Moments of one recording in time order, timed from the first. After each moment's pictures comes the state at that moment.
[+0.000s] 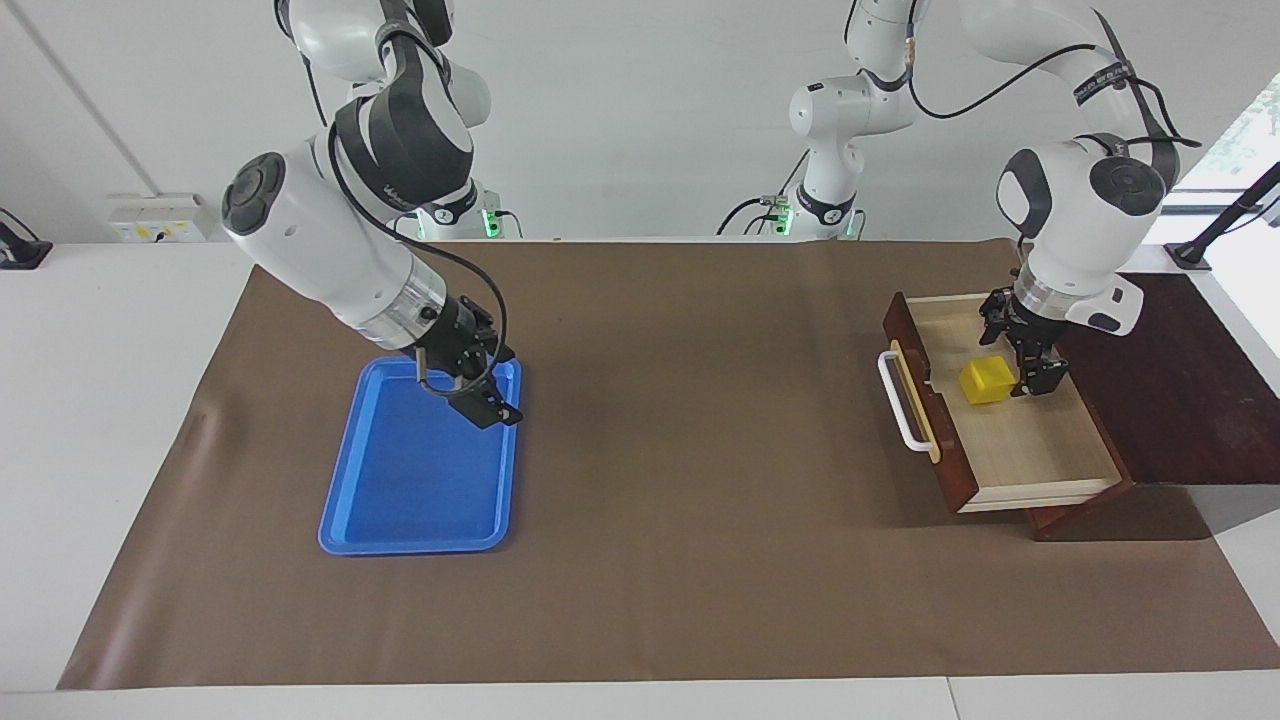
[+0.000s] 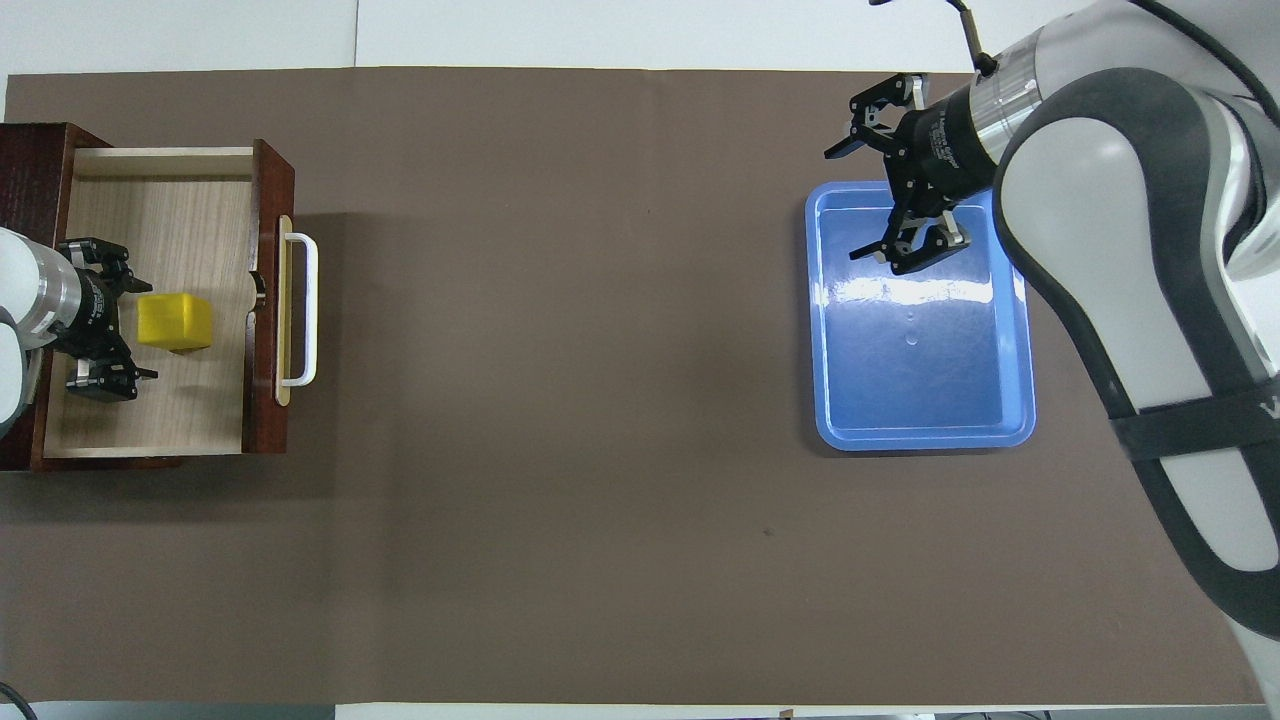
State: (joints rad) left arm 0.08 0.05 -0.04 -2.00 0.13 2.07 -1.66; right arm 0.18 0.41 0.00 -1.33 0.55 1.77 1.53
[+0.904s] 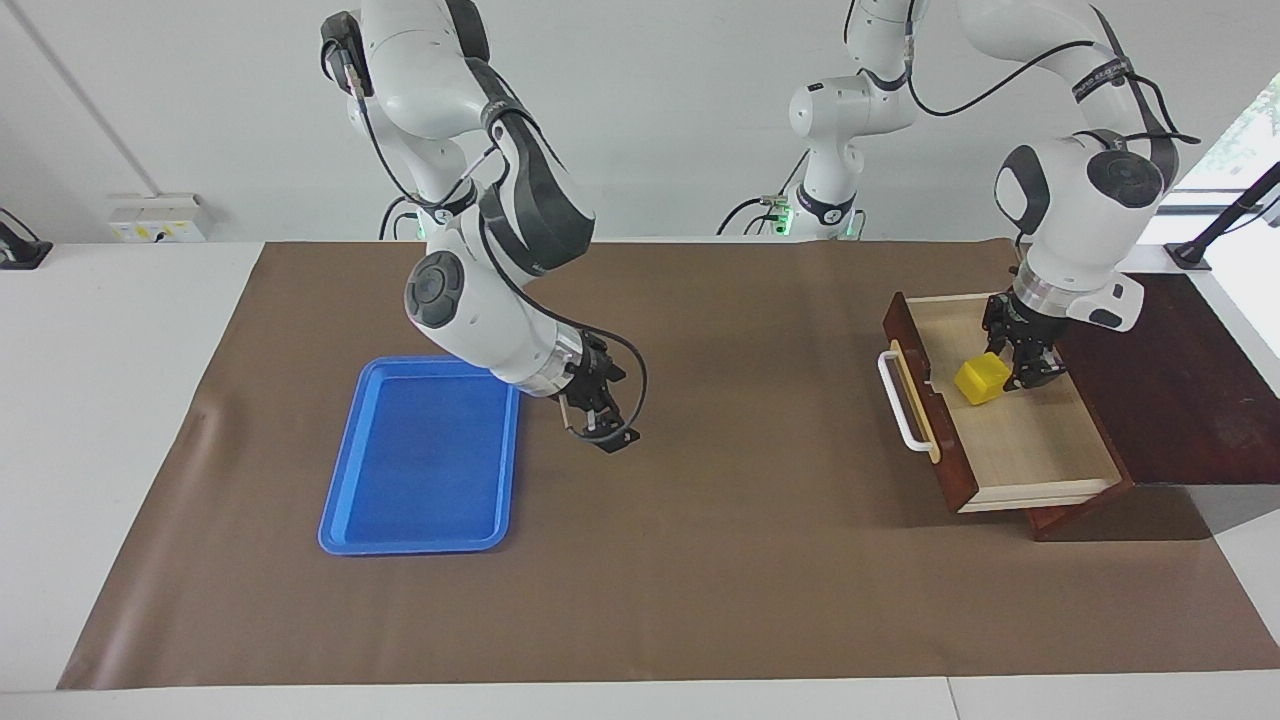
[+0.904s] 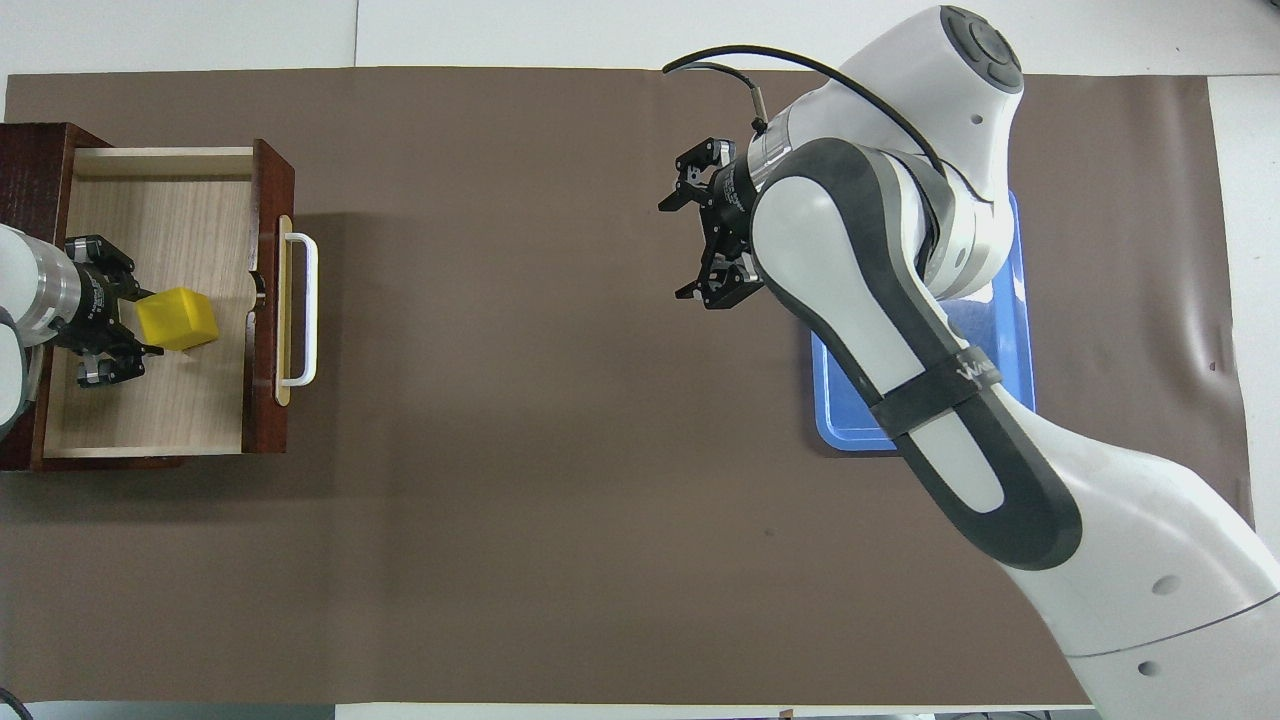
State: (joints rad) left arm 0.08 0.04 -0.04 -1.98 0.13 2.08 -1.65; right arm 0.33 0.54 -0.01 -1.31 0.63 1.89 1.59
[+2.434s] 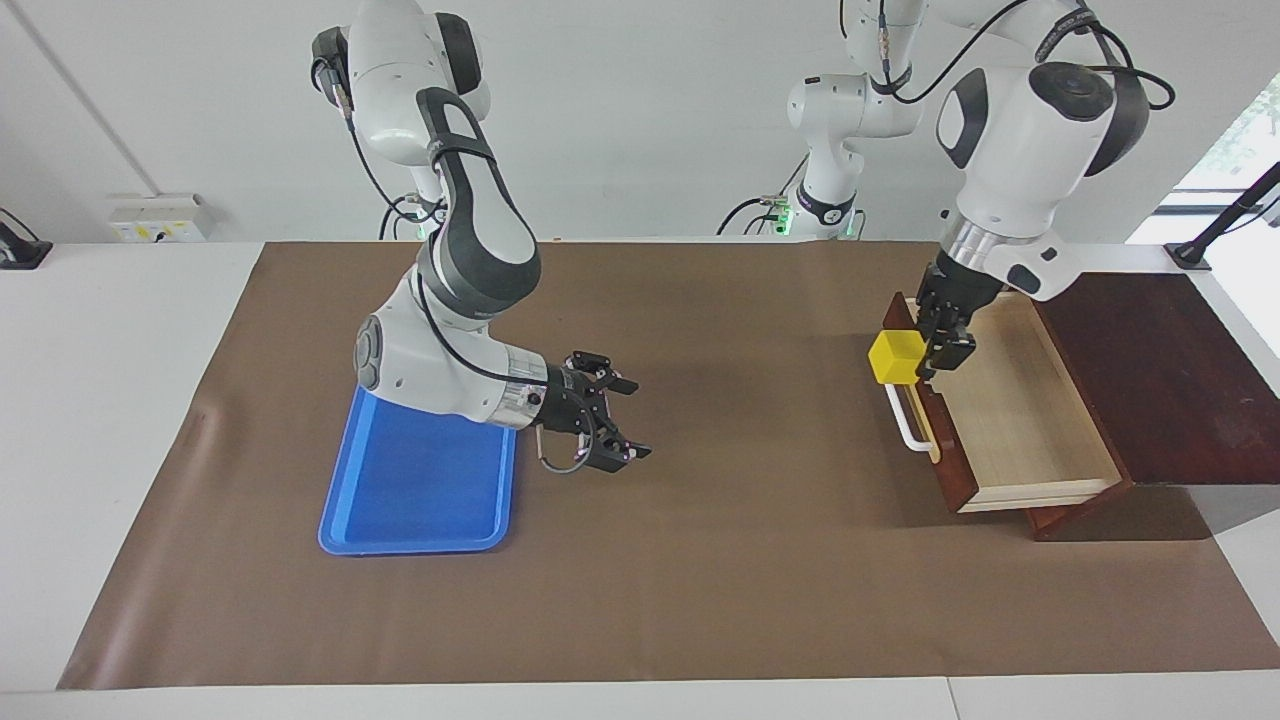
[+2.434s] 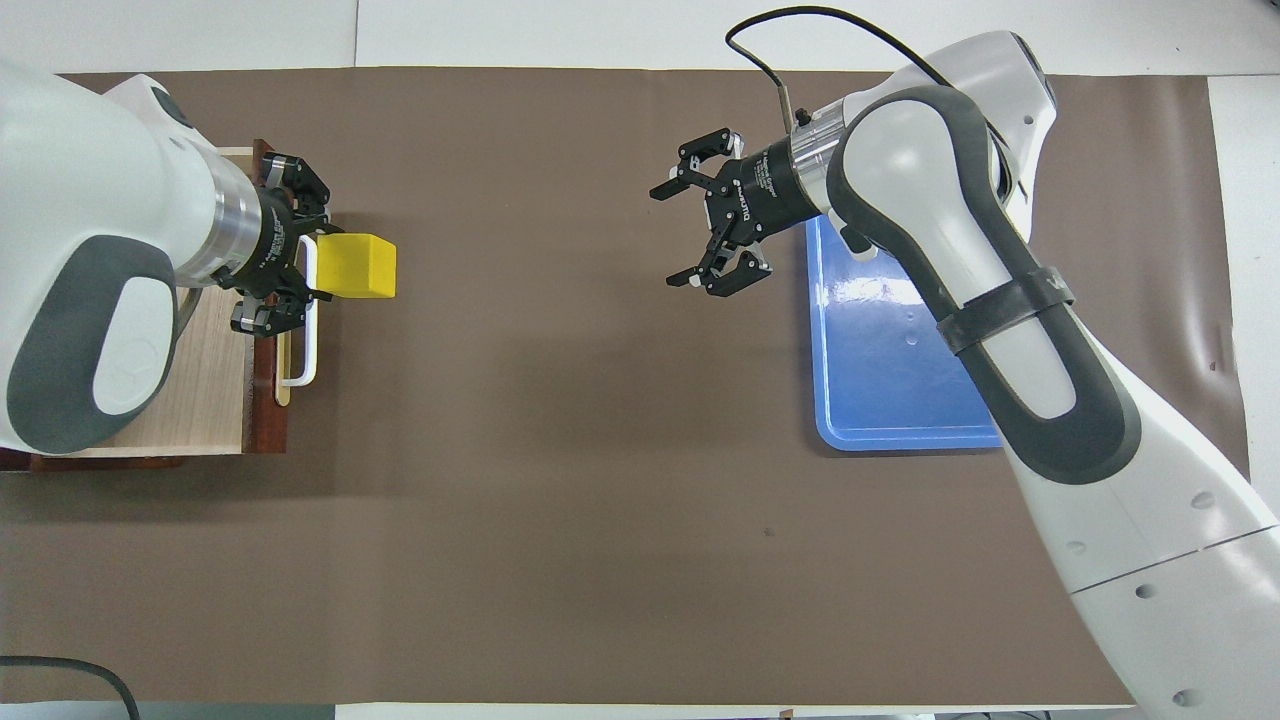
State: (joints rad) left arm -0.26 0.08 -0.06 -1.68 0.00 1.89 -1.63; right arm 0.27 0.60 -0.01 -1.35 0.94 1.85 1.38
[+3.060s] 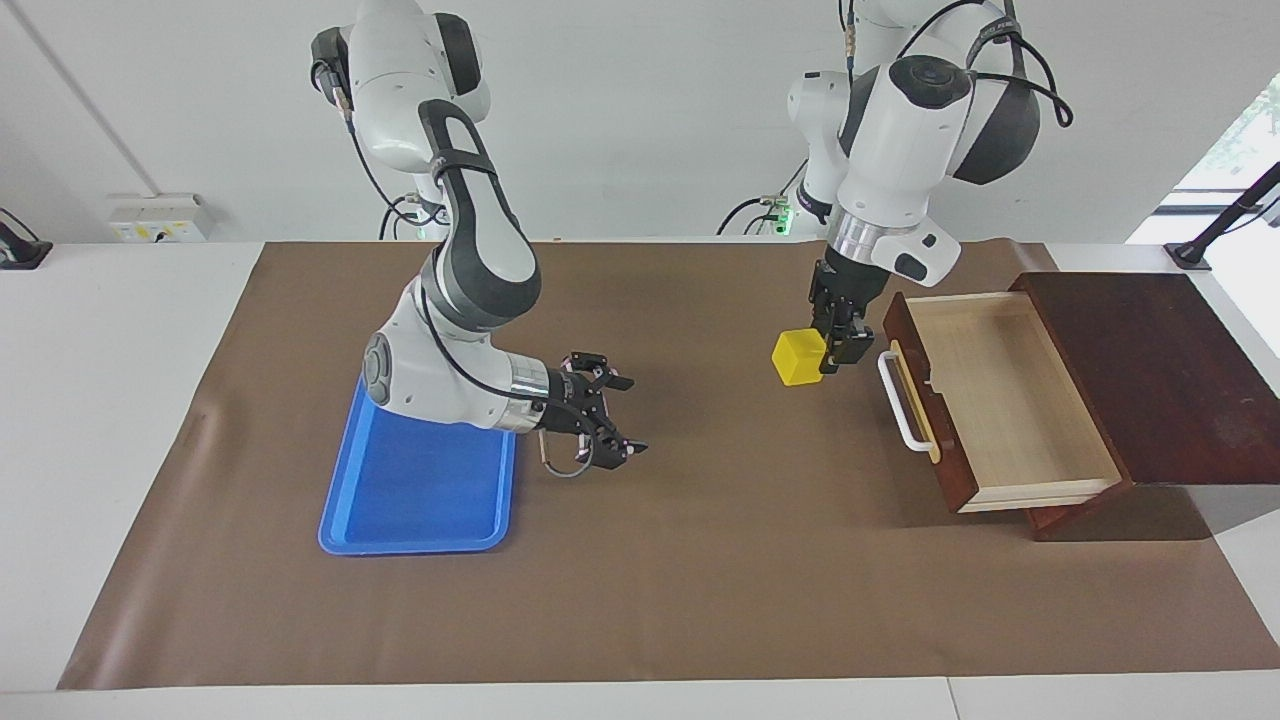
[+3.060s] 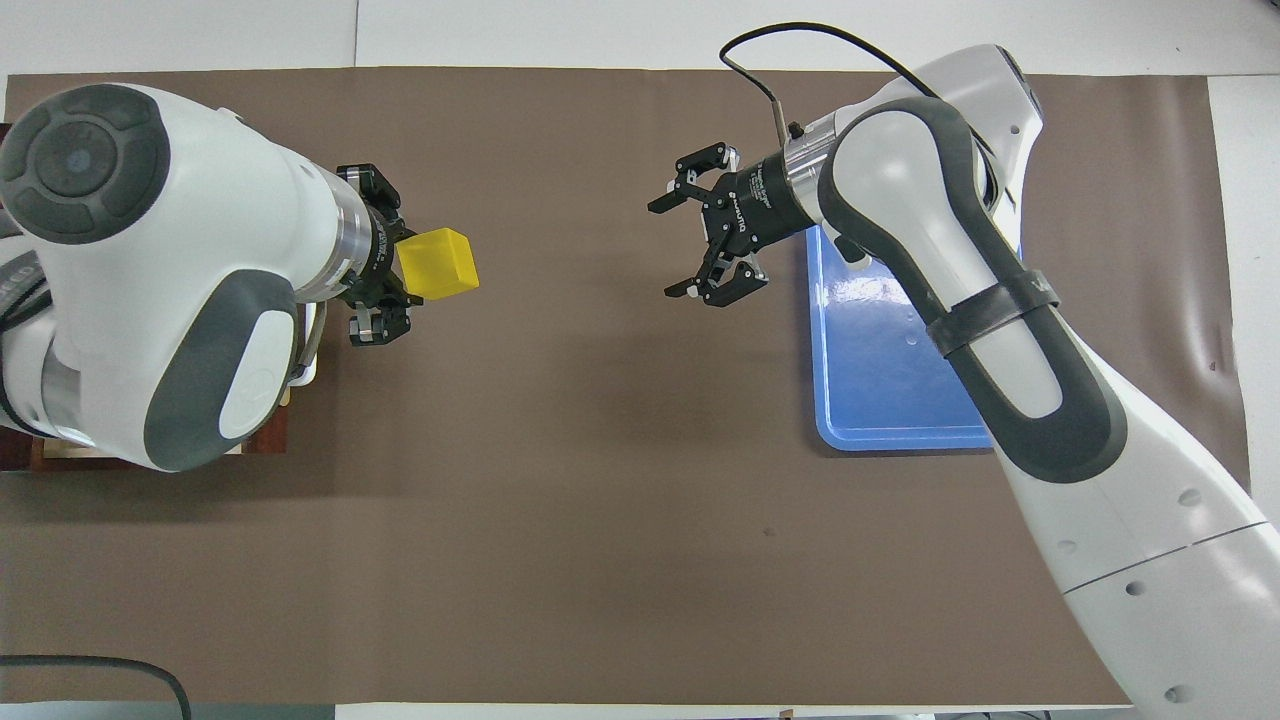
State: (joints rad) left arm -0.36 0.12 -0.06 -1.68 0.00 1.94 -1.99; right arm 0.28 0.60 -0.01 -1.37 0.94 1.85 1.38
